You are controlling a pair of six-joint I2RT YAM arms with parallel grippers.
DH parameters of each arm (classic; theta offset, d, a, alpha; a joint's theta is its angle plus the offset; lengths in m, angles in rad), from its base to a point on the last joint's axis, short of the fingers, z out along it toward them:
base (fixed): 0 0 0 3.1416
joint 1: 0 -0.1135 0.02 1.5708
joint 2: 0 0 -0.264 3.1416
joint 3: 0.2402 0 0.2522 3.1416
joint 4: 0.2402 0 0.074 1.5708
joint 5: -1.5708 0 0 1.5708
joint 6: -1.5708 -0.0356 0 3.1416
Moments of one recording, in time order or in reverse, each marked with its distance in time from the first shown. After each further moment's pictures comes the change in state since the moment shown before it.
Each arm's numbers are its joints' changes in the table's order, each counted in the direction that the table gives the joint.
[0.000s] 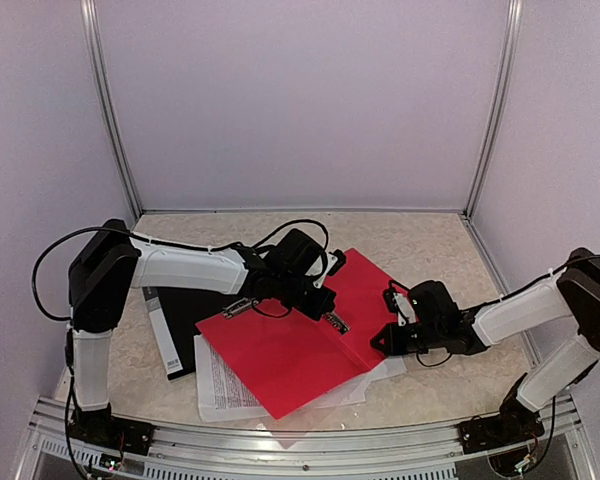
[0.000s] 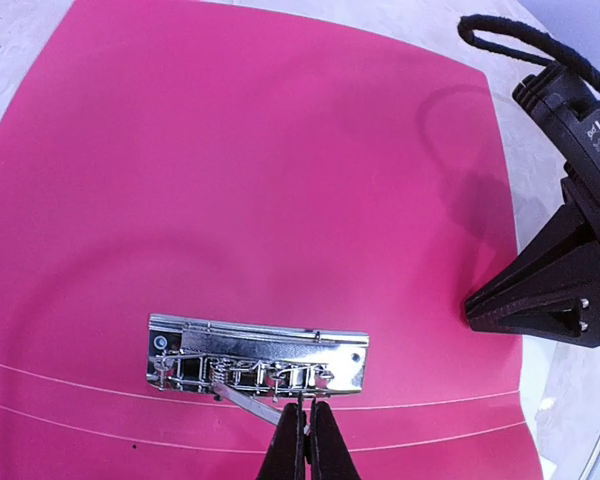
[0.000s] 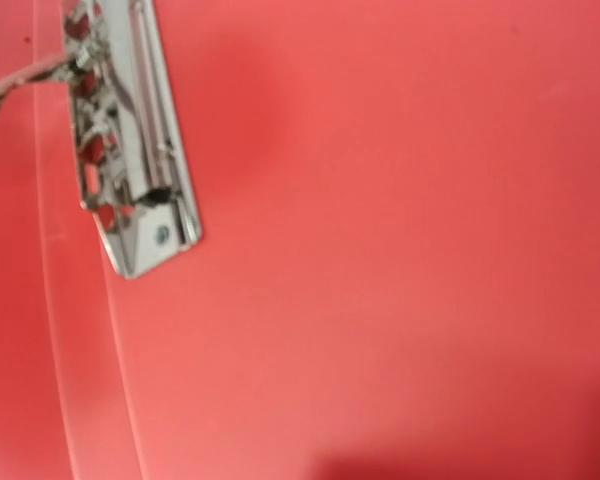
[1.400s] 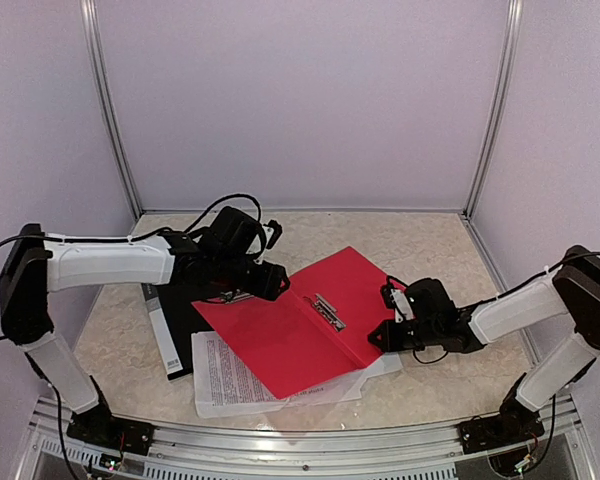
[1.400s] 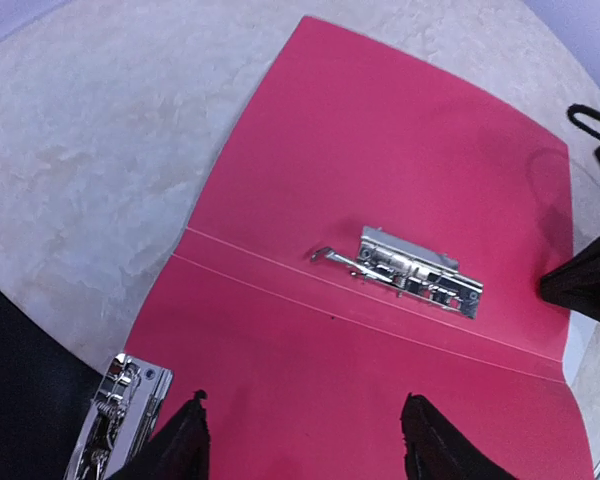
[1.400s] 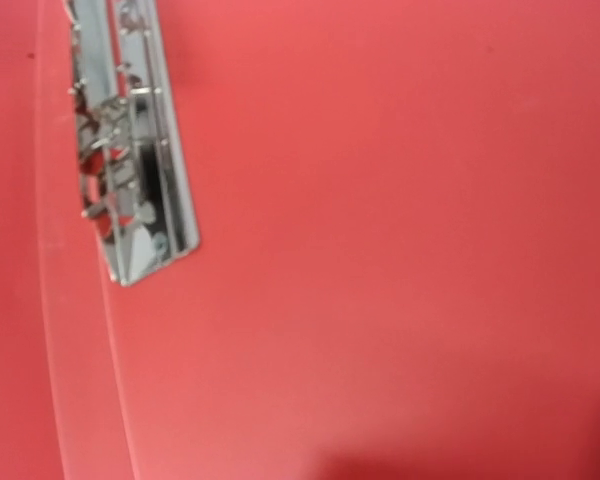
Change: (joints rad) left arm -0.151 -0.317 -0.270 0.046 0.132 0.053; right arm -0.014 0.034 0.002 -0.086 -0.025 -0.006
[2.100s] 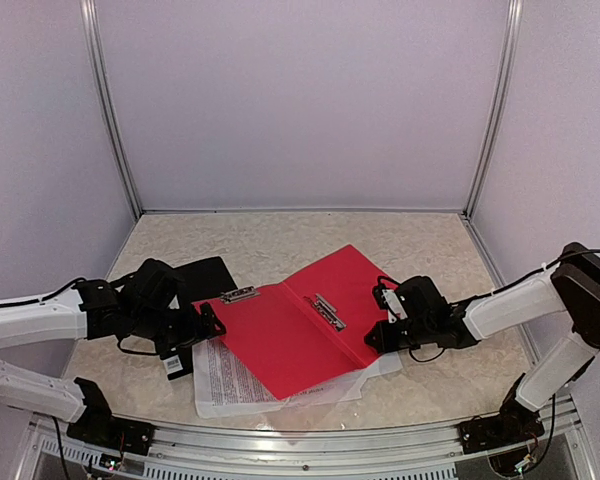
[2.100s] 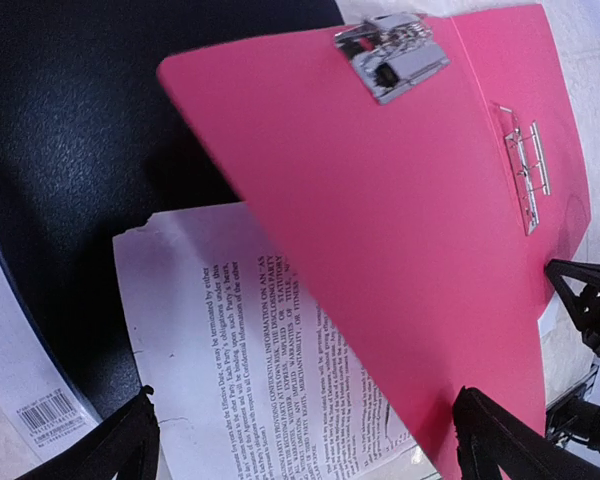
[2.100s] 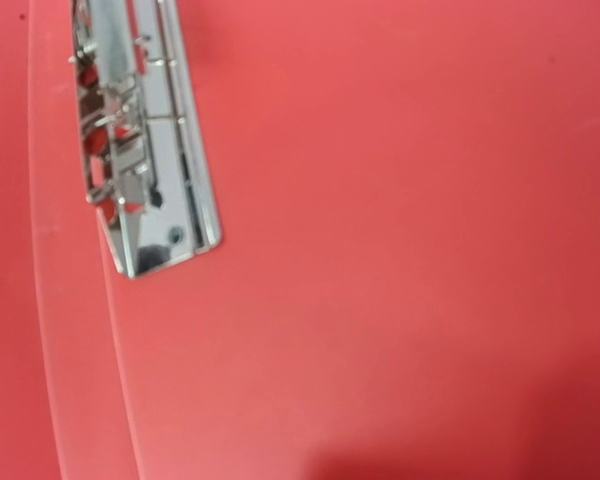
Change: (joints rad) left arm -0.014 -0.642 -0.540 0.240 -0.016 0.749; right arm -0.037 0.020 0.089 0.140 -0.039 0.059
